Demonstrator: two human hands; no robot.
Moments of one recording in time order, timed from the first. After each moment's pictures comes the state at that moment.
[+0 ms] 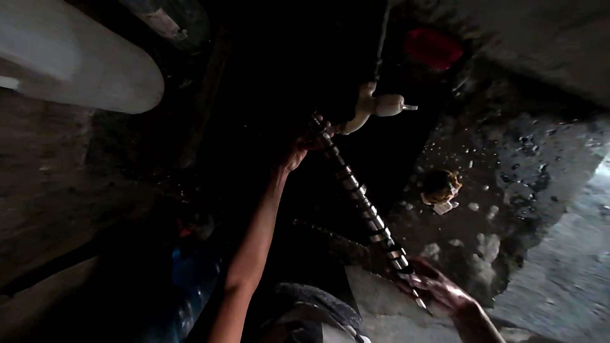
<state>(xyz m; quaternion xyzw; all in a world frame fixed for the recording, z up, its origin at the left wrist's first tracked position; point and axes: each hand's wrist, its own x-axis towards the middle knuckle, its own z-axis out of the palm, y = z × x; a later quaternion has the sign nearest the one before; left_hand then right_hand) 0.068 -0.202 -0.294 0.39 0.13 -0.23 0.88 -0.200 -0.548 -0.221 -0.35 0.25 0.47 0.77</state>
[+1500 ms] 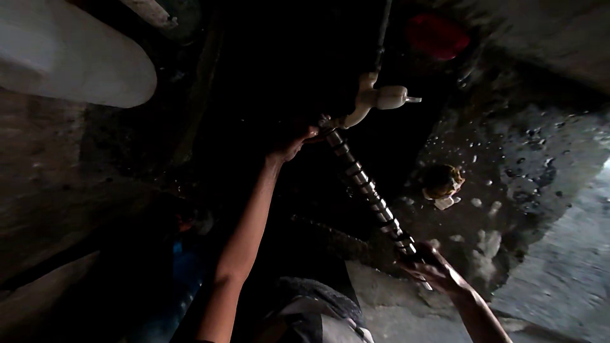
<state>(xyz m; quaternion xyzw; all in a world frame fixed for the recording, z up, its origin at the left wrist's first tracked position) 0.078 -0.203 -0.275 0.51 0.11 -0.26 0.81 -0.192 -0.557 -0.230 -0.63 0.31 0.41 0.58</state>
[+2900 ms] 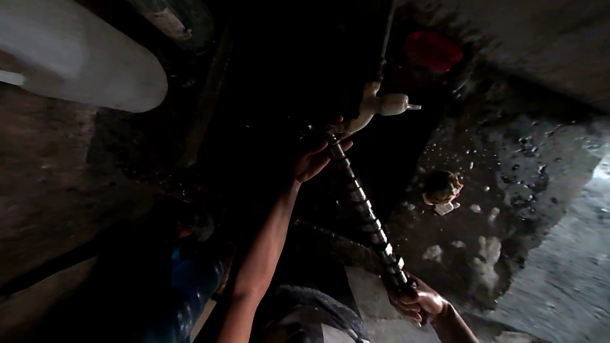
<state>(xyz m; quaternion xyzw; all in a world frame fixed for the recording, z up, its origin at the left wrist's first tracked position) 0.039 -0.225 -0.307 0.23 0.02 -0.25 0.94 -0.235 -0.534 -0.241 -0.20 0.26 0.53 0.78</state>
